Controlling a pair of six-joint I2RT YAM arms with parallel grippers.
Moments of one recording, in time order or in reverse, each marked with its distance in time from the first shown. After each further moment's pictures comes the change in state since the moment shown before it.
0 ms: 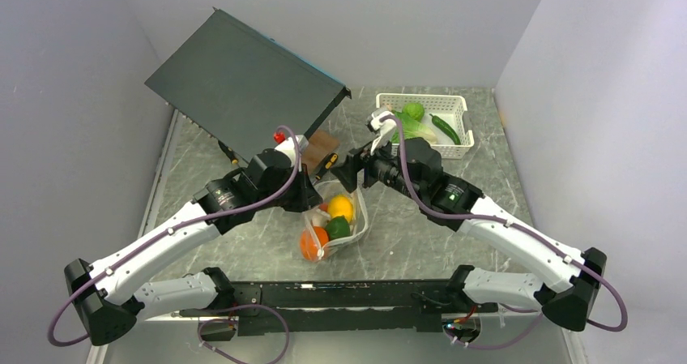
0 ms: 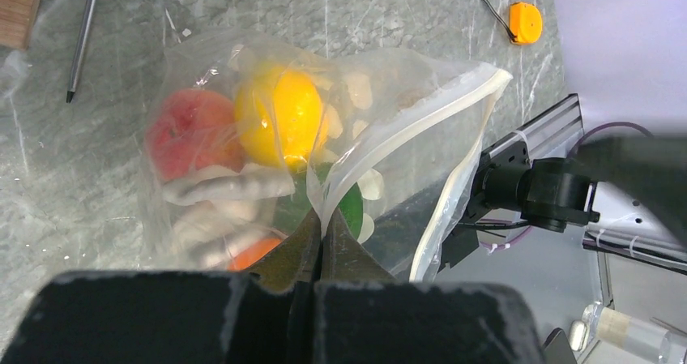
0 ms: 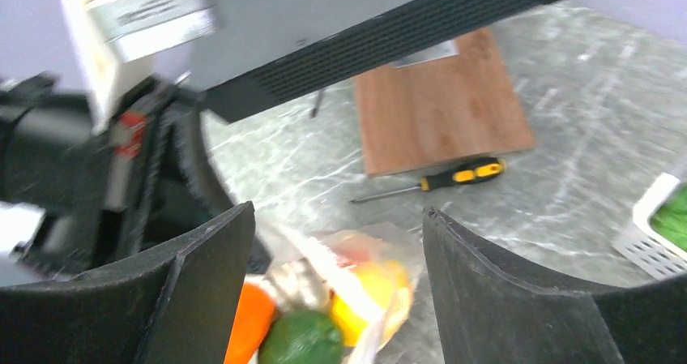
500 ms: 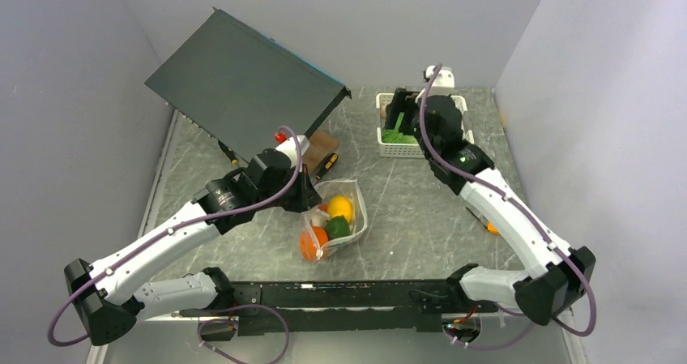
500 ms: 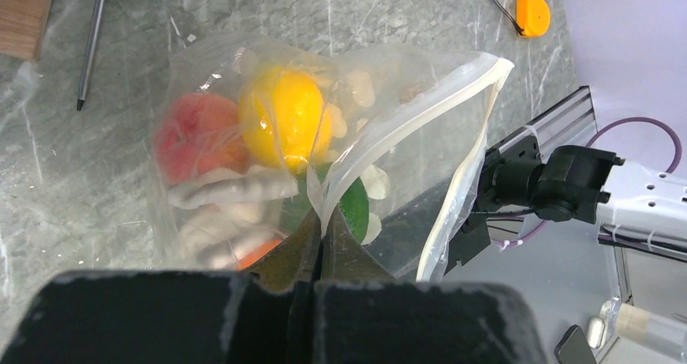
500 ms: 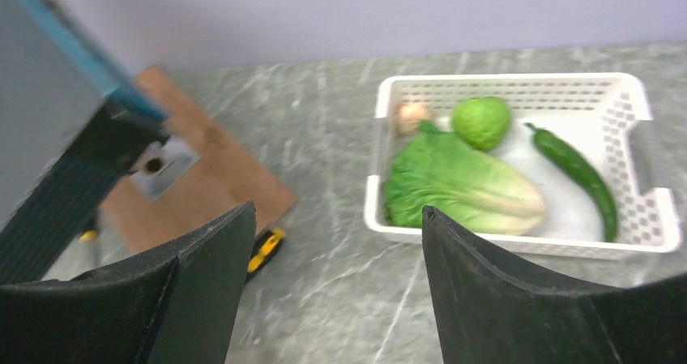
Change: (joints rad) left arm 0.000 0.000 0.000 0.000 0.000 0.034; right arm -0.339 0.119 0.148 -0.054 0.347 0.079
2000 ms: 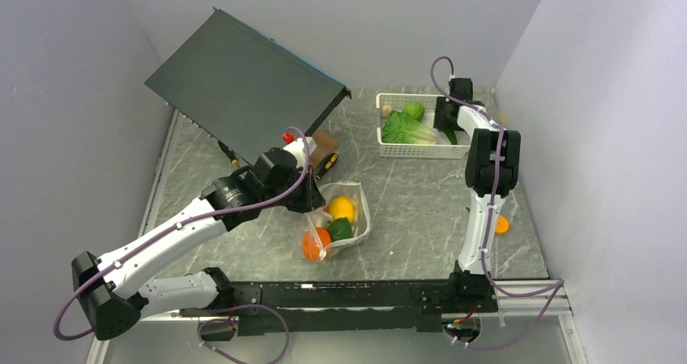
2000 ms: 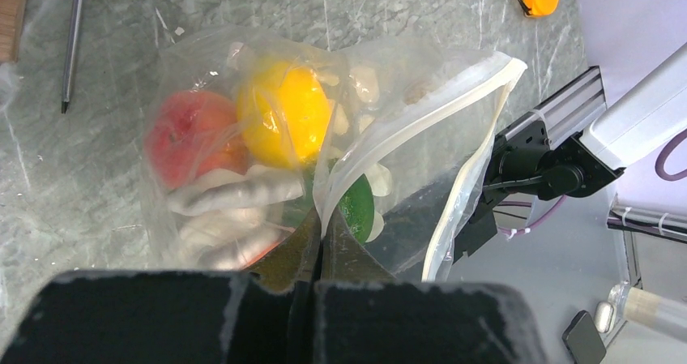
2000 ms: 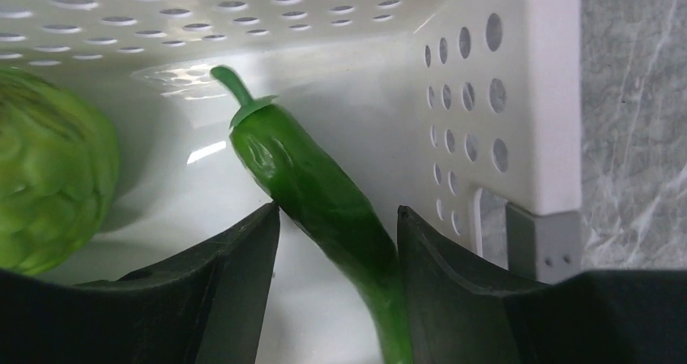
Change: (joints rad) left arm 0.000 0.042 -0.001 0.016 0.037 0.033; right arm -0.635 1.071 0.557 -0.134 -0.244 -0.239
